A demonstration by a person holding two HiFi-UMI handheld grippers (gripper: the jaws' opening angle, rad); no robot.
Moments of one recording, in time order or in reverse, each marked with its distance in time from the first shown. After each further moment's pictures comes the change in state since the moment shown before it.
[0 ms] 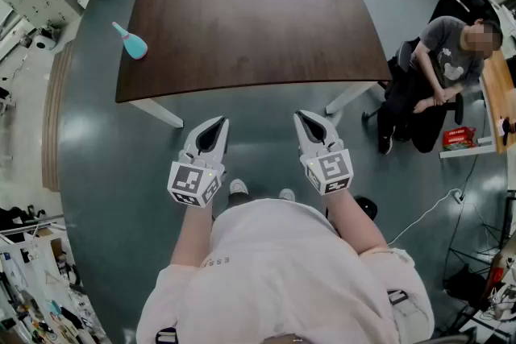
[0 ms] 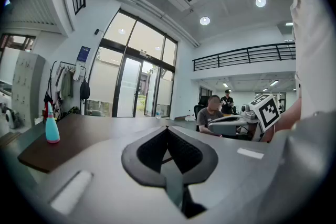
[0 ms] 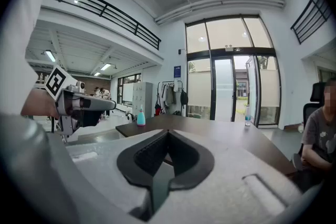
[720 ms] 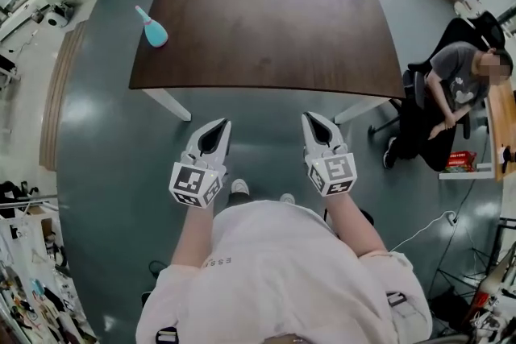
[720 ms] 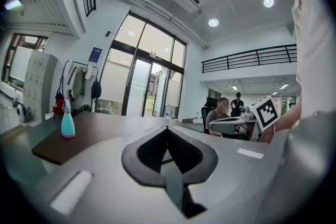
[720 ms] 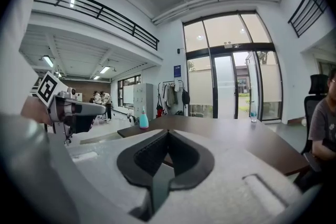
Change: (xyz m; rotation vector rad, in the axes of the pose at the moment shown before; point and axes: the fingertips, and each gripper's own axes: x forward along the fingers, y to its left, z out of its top) left arm -0.019 0.023 -0.010 -0.048 -0.014 0.092; right arm 0.023 0.001 -0.003 0.054 0.005 0.015
